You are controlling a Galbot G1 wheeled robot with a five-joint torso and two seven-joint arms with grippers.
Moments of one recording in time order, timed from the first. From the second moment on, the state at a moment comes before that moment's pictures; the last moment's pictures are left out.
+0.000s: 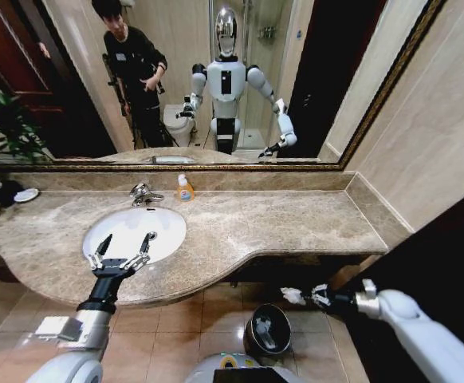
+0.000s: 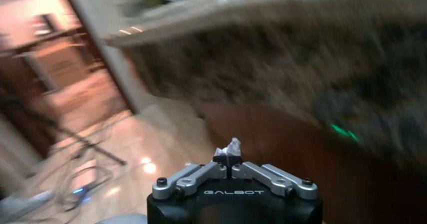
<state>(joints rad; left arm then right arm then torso) 1.84 -1.36 -0.82 -2.47 -0.37 0.04 0.05 -1.26 0.85 0.49 1.17 0.49 0.18 -1.22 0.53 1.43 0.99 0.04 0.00</state>
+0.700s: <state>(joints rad) 1.84 -1.36 -0.82 -2.47 -0.37 0.04 0.05 -1.20 1.10 0.44 0.81 0.29 0.26 -0.76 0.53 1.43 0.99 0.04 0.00</state>
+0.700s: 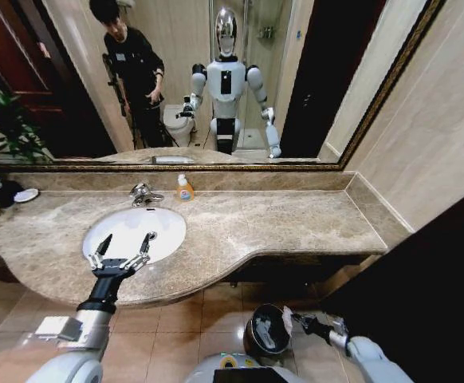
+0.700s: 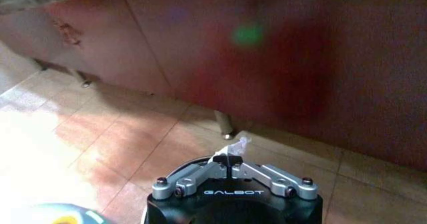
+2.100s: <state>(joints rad) 1.84 -1.36 -0.82 -2.47 -0.37 0.04 0.05 -1.59 0.99 0.88 1.39 0.67 0.35 -1.36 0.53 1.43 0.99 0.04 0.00</state>
